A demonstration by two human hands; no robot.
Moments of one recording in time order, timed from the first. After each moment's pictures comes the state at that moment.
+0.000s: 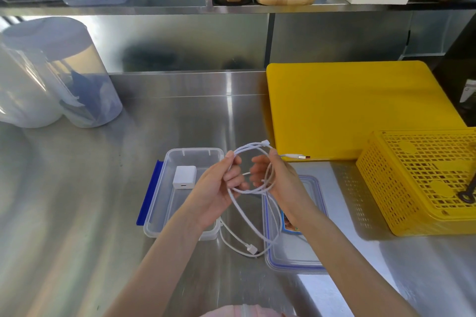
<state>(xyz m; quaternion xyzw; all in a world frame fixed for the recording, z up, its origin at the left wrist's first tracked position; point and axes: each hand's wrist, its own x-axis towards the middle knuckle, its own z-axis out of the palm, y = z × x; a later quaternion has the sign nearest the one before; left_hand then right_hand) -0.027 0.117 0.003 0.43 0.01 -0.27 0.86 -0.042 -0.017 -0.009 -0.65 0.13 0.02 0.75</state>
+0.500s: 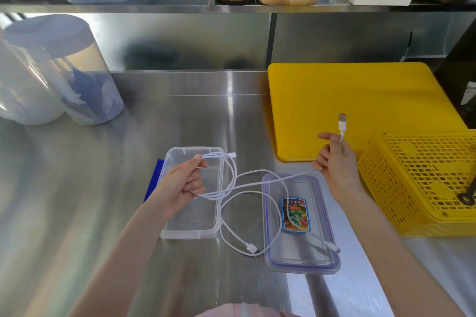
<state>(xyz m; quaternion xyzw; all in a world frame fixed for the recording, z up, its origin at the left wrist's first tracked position) -0.003 0.177 -0.015 0.56 0.09 -0.22 0.79 -0.026 -0.102 -0.007 -0.61 0.17 -0.15 0.76</state>
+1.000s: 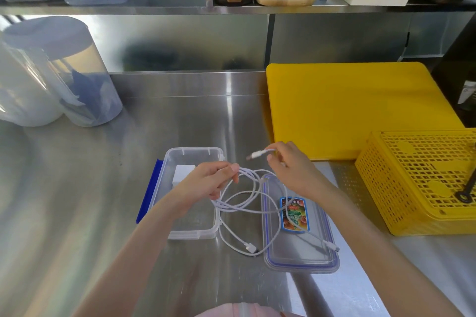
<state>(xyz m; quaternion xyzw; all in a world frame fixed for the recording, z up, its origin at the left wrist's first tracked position) -0.020 0.144 0.014 0.79 -0.11 -0.24 0.55 -0.027 -0.052 0.009 -0.93 -0.03 0.00 0.36</state>
